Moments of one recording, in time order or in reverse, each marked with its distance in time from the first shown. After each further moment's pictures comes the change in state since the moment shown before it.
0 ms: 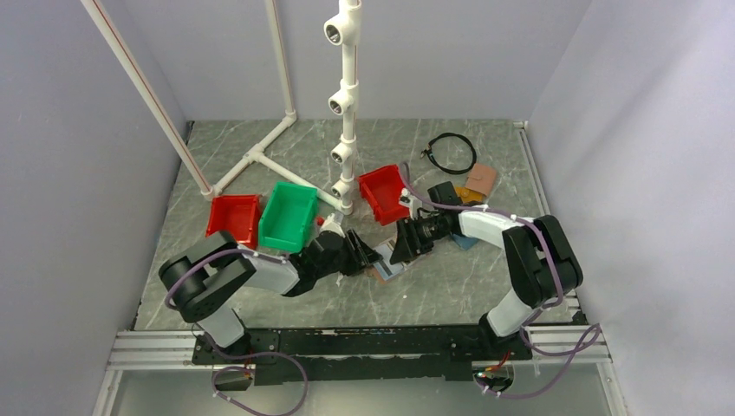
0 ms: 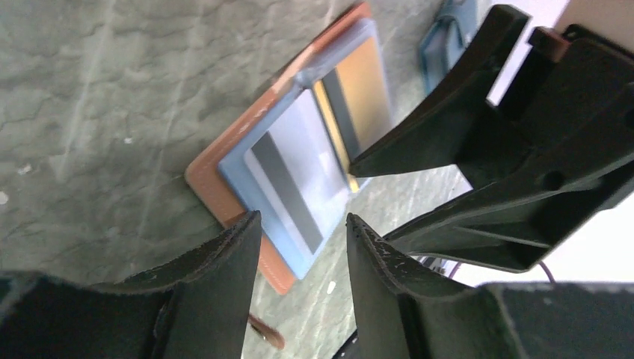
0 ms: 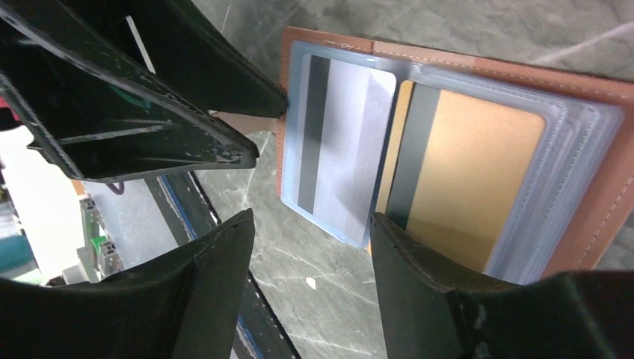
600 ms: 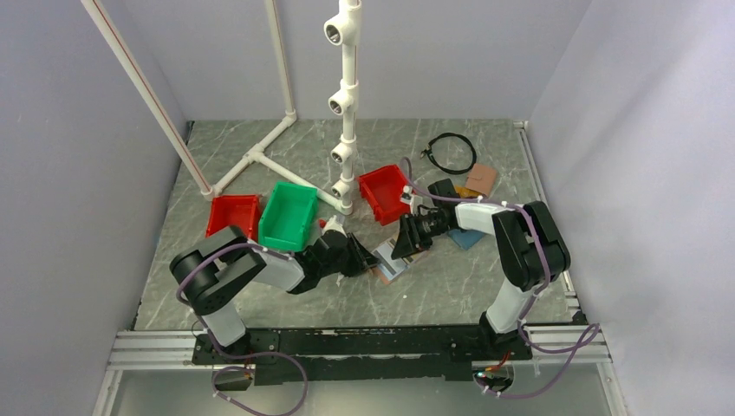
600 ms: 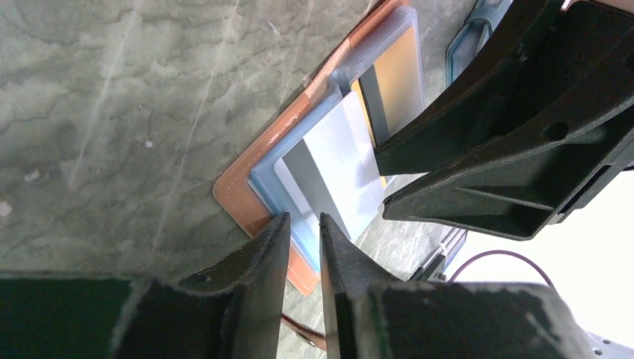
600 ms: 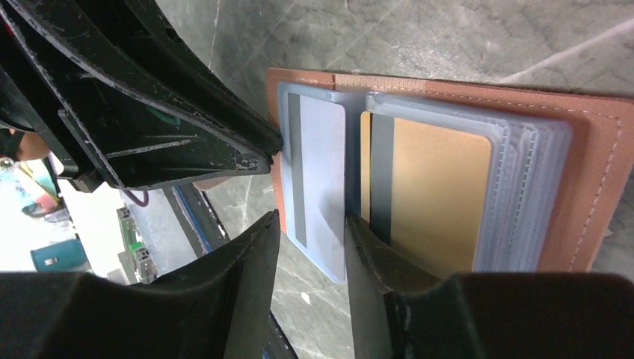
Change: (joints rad) left arm 0.005 0.081 0.032 -0.035 0.019 -0.058; right arm -0.038 0.129 0.054 0.013 -0.046 0.049
